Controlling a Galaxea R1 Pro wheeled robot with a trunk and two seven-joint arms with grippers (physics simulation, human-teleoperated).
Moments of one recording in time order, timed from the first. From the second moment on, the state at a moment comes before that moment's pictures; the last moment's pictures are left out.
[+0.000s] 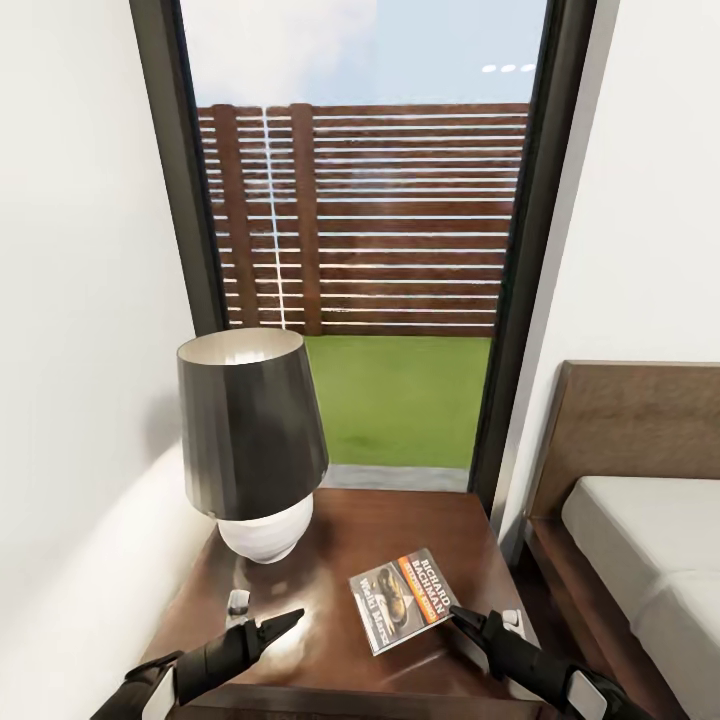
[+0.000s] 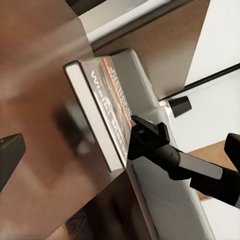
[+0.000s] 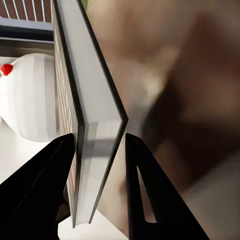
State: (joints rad) left arm -0.47 0.06 0.38 -0.36 0.06 0.34 -1.35; right arm -0.54 -0.13 -0.58 -0.18 -0.16 0.55 1.01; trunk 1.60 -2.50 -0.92
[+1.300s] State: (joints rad) left arm -0.47 0.06 0.38 -0.36 0.06 0.34 -1.34; right arm -0.54 -0.13 -0.58 -0.18 -0.16 0.55 1.01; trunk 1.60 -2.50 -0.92
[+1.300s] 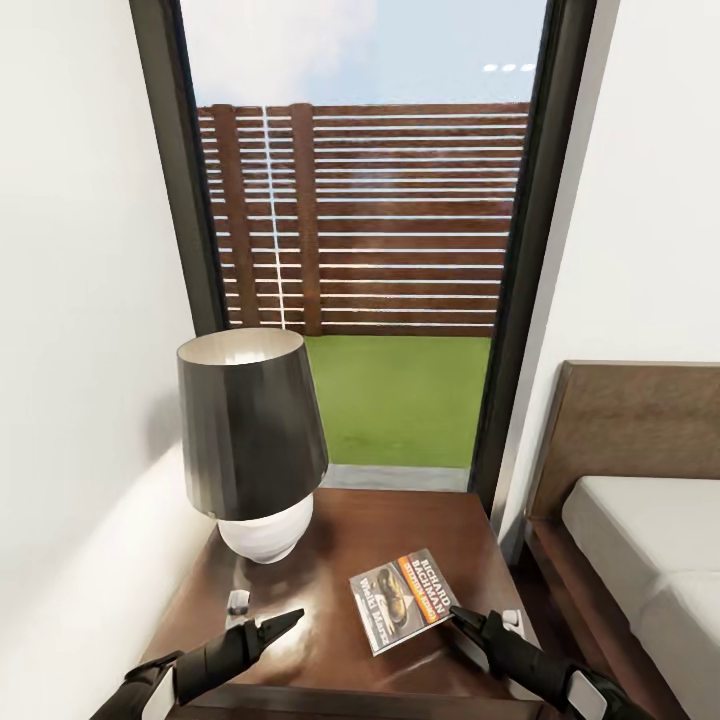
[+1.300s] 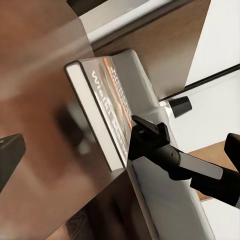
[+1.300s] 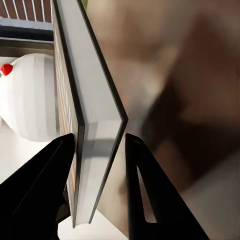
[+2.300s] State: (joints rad) left arm -0.47 0.06 0.38 -0.36 0.06 0.34 -1.34; right arm -0.54 -0.13 -0.59 -0.18 -0.16 0.56 1.01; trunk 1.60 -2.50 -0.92
